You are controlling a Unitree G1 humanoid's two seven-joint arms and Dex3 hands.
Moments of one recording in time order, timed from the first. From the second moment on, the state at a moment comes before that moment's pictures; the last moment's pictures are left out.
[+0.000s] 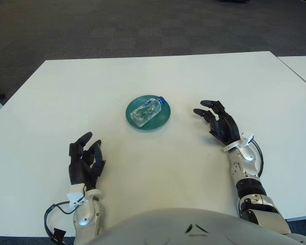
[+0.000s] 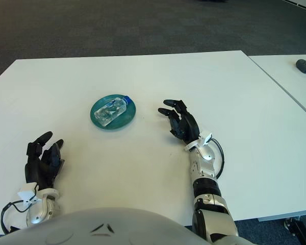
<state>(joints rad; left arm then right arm) 0.56 -0.14 0.12 -0.14 -0.04 -0.38 0.21 -0.16 -0.07 -0.18 0.63 0.27 -0.51 0.62</state>
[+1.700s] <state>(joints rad) 0.55 -0.14 0.11 -0.15 -0.05 -0.37 0.19 -0.15 -0.05 -0.20 0.61 0.31 -0.49 0.65</state>
